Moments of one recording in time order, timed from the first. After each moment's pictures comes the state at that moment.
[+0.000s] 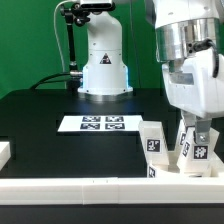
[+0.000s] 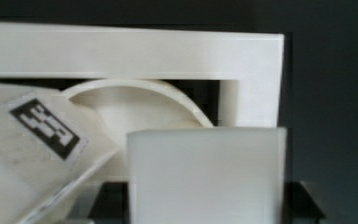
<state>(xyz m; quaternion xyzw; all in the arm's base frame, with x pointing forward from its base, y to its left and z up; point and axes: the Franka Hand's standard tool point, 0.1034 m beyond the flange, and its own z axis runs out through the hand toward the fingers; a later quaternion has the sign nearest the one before) 0.645 0.100 0.077 -0.69 0.72 -0.03 0.11</state>
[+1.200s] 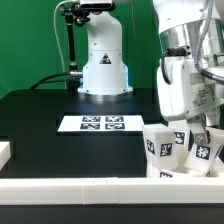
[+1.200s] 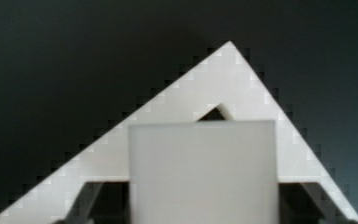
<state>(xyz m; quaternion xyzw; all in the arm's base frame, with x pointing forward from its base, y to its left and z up) 0.642 0.117 0.075 -0.42 0.89 0.02 0.16</state>
